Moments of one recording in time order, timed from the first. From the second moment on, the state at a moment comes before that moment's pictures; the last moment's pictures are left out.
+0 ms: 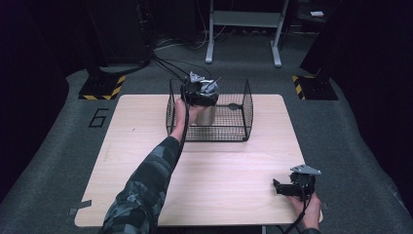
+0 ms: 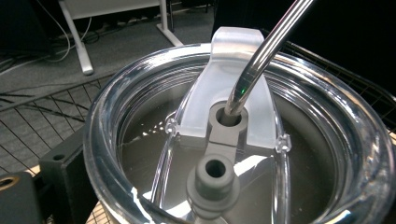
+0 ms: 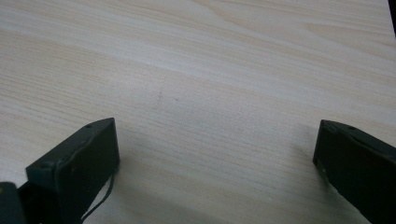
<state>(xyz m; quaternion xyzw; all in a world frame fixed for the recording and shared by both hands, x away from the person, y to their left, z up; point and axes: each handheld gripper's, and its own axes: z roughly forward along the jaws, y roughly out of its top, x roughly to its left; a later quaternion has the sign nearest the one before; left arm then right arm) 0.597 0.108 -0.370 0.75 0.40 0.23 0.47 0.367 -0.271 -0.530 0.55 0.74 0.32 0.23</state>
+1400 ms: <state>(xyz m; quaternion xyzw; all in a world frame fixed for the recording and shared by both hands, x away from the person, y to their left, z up) 0.594 0.109 -0.413 0.77 0.42 0.22 0.43 0.367 -0.271 -0.530 0.55 0.74 0.31 0.23</state>
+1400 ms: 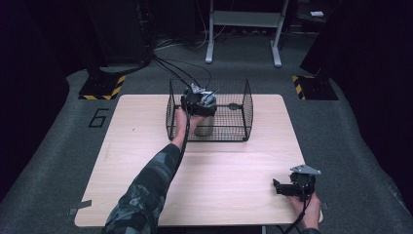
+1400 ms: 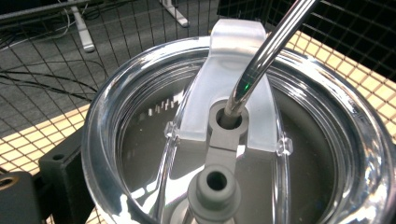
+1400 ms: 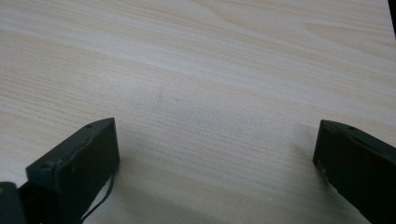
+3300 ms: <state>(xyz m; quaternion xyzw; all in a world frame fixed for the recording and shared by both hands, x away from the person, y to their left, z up) 0.484 0.189 -0.334 0.82 0.31 0.18 0.45 0.367 -0.272 -0.530 0.55 0.74 0.32 0.23</state>
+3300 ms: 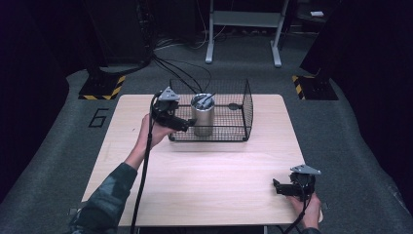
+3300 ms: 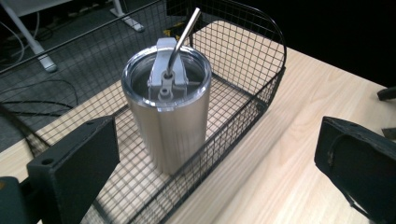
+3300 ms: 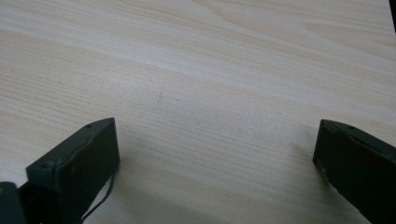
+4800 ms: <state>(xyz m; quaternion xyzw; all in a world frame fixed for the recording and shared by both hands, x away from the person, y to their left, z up) 0.355 0.340 -0.515 0.81 0.46 0.18 0.30 0.367 -0.271 -0.530 0.55 0.74 0.31 0.23</state>
